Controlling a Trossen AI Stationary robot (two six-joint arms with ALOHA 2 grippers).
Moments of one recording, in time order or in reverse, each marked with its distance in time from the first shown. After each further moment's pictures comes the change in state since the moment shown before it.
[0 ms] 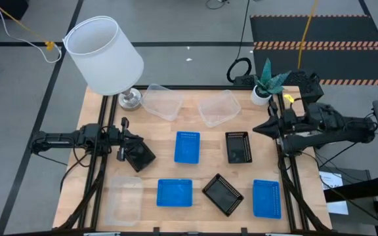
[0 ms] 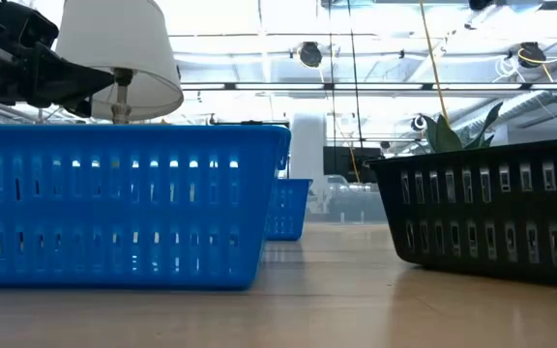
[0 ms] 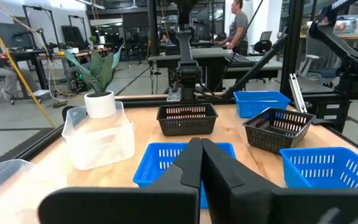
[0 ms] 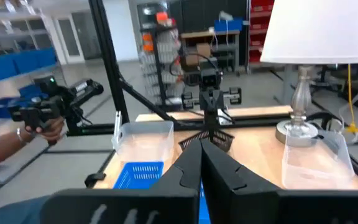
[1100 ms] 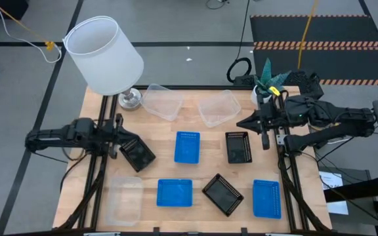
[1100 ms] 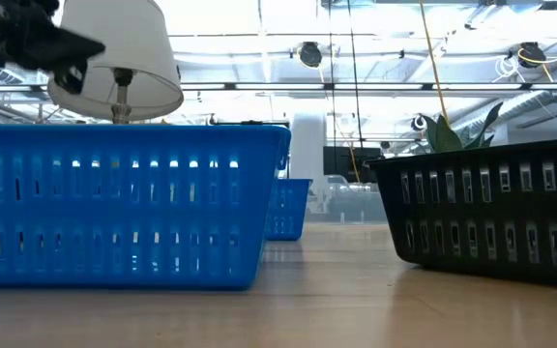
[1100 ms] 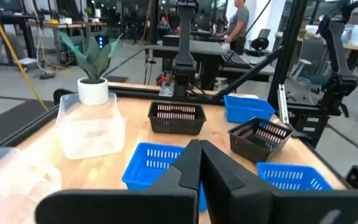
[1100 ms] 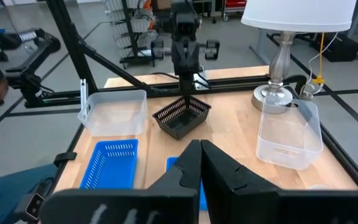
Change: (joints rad) left arm 0.000 0.100 0.279 -0.264 0.004 -0.133; right arm -0.001 0.354 0.329 -0.197 0.087 -0.007
